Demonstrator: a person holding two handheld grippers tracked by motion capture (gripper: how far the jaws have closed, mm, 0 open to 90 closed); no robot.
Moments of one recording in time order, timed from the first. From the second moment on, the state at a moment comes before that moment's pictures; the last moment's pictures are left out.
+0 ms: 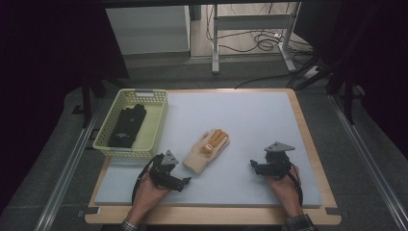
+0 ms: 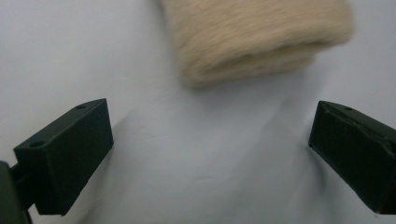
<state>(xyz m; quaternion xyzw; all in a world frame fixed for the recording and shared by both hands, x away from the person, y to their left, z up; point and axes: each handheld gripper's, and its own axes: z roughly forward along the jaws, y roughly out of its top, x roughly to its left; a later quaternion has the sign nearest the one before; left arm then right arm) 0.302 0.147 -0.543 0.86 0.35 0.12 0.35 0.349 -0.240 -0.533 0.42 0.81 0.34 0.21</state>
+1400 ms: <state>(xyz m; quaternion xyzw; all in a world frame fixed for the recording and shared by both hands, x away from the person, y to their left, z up) 0.381 0.062 -0.518 0.88 0.36 0.07 0.29 0.349 -0.240 -0.533 0.42 0.81 0.34 0.21</state>
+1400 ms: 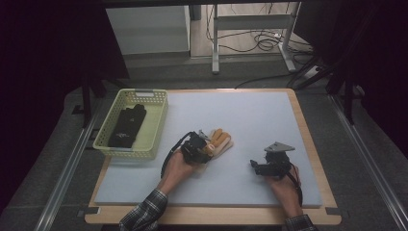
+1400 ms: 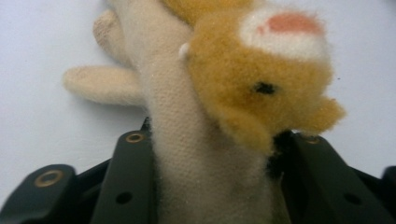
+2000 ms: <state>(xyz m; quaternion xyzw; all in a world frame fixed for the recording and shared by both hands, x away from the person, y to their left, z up) 0.392 0.079 -0.471 0.87 0.37 0.09 0.32 0.349 -0.240 -0.533 0.42 0.81 0.34 0.21</state>
